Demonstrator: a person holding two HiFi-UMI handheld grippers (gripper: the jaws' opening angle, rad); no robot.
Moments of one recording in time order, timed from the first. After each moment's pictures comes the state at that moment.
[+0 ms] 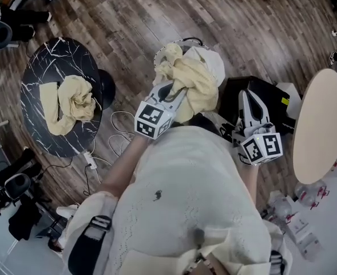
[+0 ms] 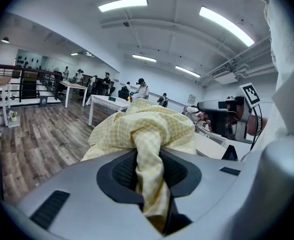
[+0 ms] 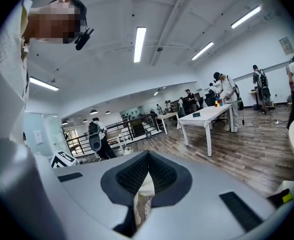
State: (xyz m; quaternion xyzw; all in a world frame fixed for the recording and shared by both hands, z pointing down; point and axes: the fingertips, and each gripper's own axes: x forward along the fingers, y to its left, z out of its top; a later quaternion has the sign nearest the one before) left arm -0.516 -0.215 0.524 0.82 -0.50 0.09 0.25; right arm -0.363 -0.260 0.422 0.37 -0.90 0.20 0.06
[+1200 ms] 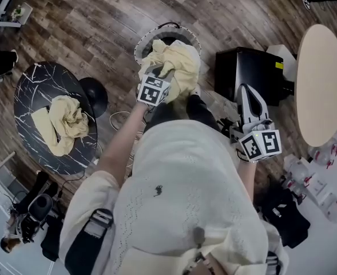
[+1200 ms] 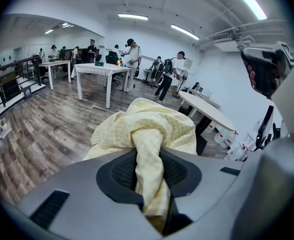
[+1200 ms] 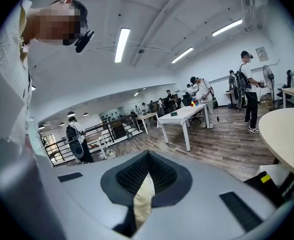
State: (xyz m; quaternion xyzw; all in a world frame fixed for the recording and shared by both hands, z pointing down) left arm -0.478 -0.275 0.692 0.81 -0.40 0.29 0.32; right arm -0.288 -0.261 0.448 0.49 -0.84 0.23 0.06
